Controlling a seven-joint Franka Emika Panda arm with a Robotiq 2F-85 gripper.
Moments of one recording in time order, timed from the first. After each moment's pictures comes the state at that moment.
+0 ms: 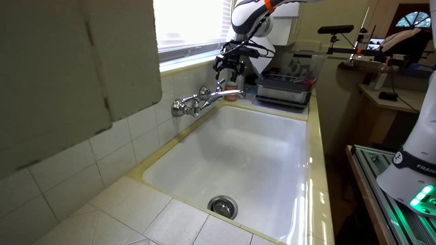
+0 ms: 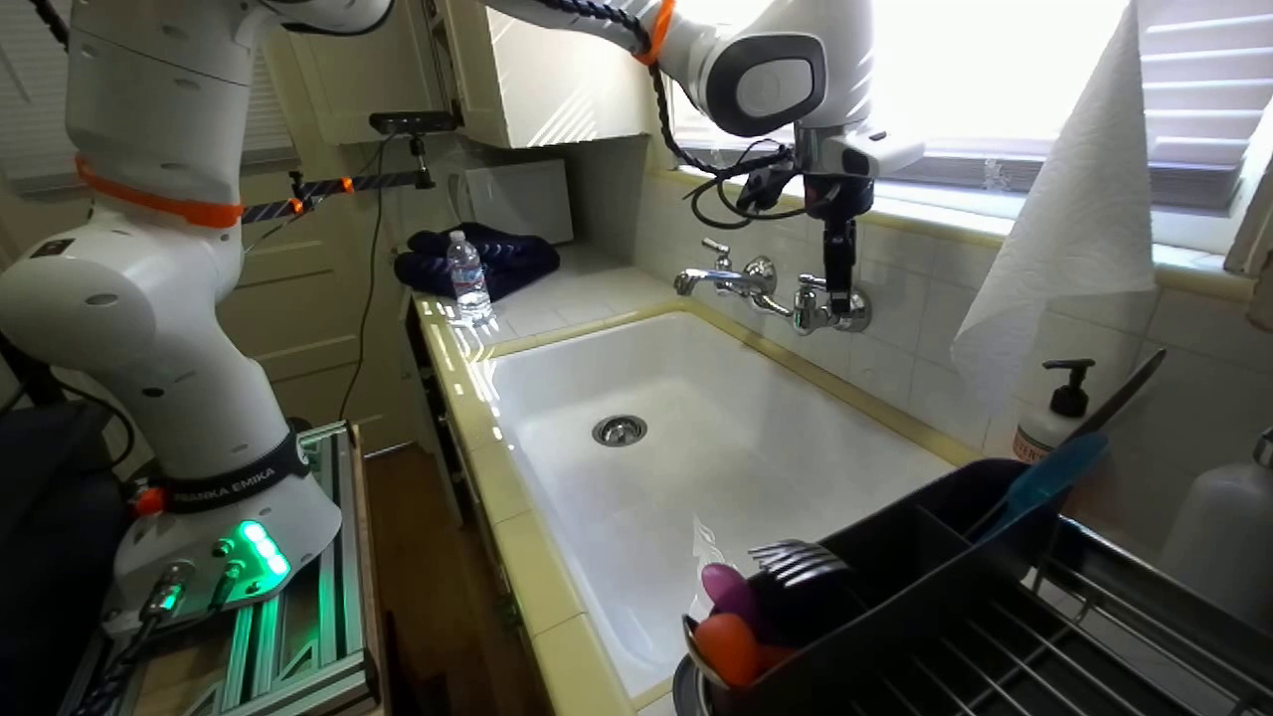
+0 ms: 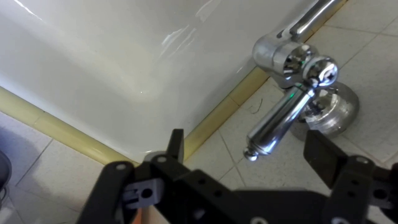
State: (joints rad) arm -0.17 0.44 -0.17 -1.65 0.20 2.29 0.41
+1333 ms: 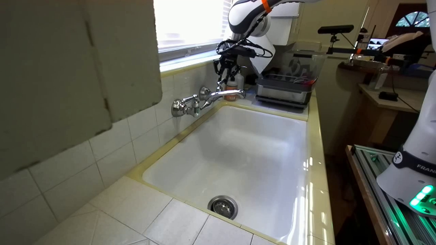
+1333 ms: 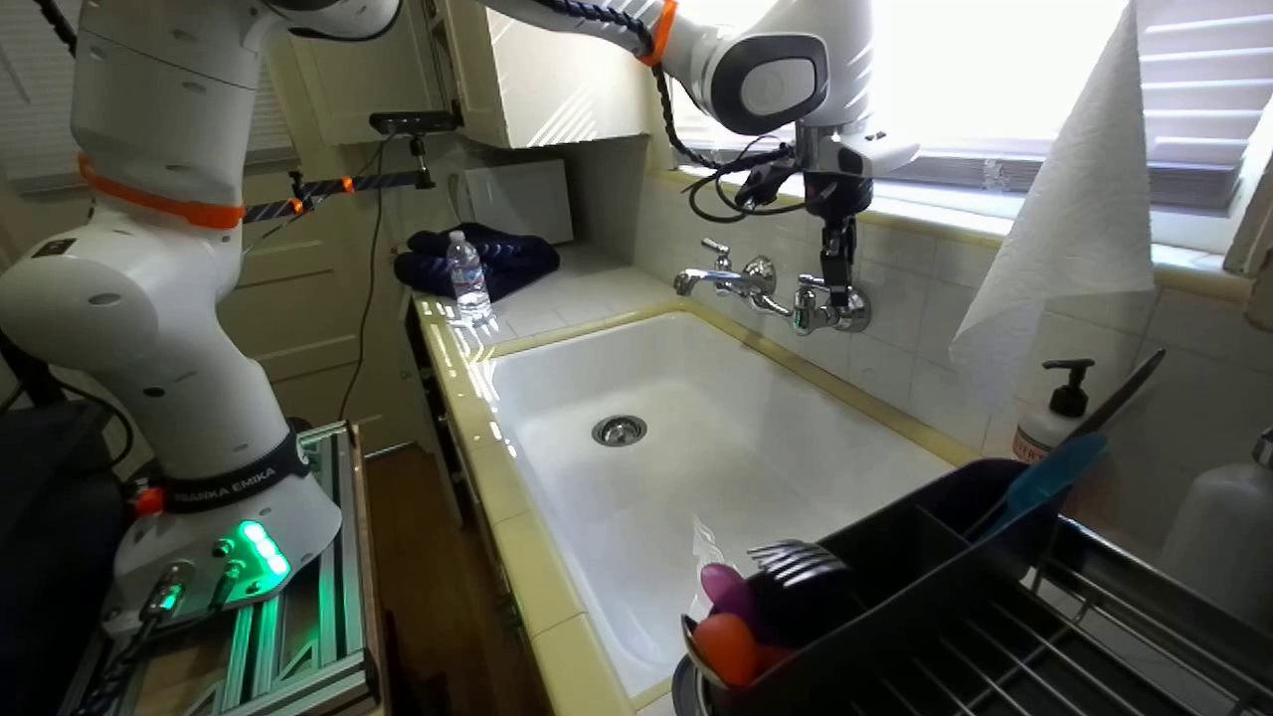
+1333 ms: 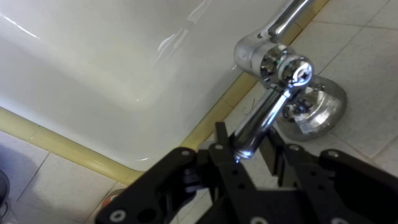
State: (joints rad) arm -0.15 0.46 -0.17 -1.61 0.20 2.26 0.50
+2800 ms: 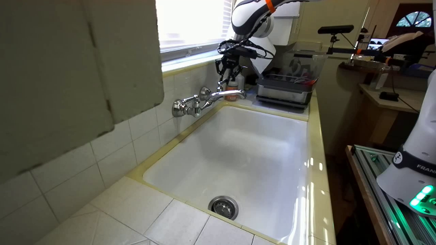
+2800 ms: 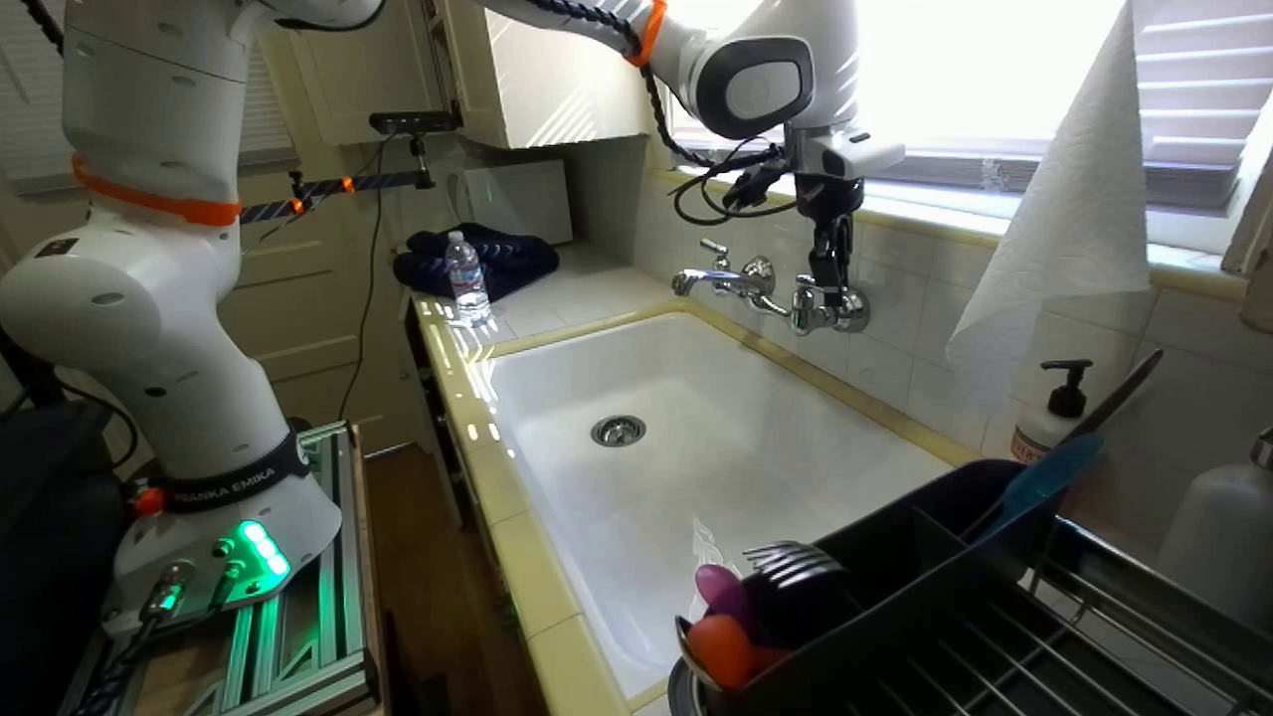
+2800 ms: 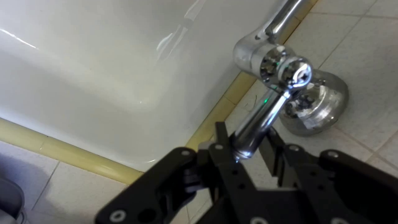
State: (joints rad) arm -0.14 0.41 -0.18 -1.69 0.19 2.33 0.57
